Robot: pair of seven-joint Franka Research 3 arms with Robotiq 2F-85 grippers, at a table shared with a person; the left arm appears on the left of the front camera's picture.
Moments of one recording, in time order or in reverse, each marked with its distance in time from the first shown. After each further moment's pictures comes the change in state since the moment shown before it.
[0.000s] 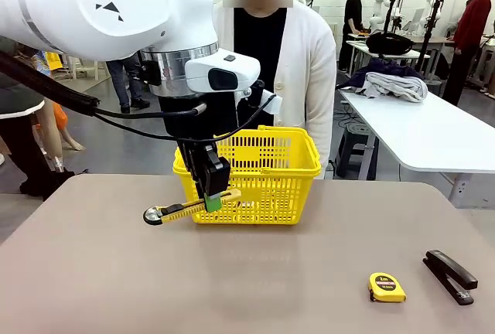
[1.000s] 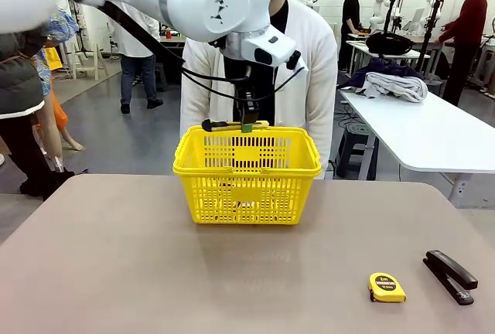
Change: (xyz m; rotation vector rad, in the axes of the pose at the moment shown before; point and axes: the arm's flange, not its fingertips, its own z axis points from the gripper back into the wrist) left arm 0.167 0.157 -0.008 0.292 -0.024 -0.351; right arm 0.000 0.000 0.000 0.000 0.000 0.001
